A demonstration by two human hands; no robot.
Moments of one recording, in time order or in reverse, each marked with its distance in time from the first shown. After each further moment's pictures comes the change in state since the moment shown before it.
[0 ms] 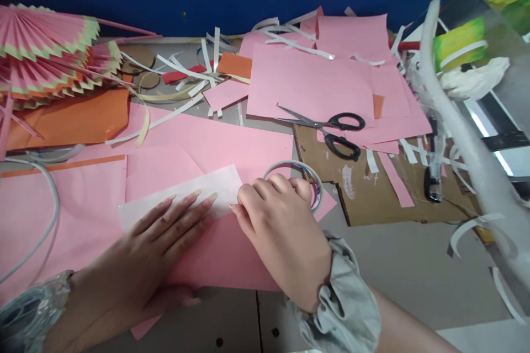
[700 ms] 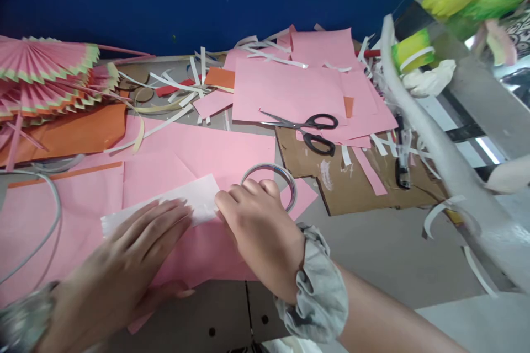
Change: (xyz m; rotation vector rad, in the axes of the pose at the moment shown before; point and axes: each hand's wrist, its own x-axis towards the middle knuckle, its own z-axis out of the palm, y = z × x) left_hand 0.002 0.013 -0.015 0.097 0.073 -0.076; right_hand -0.005 -0.006 -0.004 0.141 -0.099 -0.048
